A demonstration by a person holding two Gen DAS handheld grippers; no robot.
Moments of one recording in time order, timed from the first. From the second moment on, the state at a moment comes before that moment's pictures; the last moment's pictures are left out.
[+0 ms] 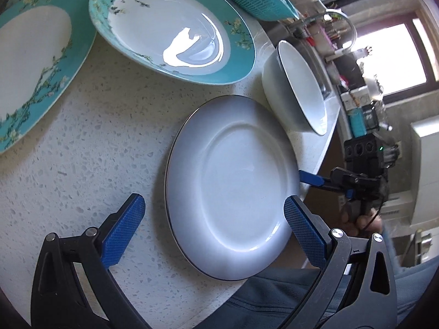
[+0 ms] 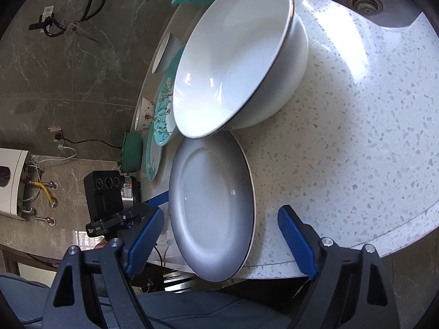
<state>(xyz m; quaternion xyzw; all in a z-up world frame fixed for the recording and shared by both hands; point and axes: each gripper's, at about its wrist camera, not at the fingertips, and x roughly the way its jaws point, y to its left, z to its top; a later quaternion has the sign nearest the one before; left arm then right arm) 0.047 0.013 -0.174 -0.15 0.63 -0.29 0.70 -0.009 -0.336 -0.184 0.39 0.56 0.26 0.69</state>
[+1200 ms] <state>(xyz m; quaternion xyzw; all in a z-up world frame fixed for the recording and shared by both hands) 0.088 0.041 -0.193 -0.18 0.68 -0.36 0.62 -0.007 -0.340 -0.207 0.40 0.63 0.19 0.64</state>
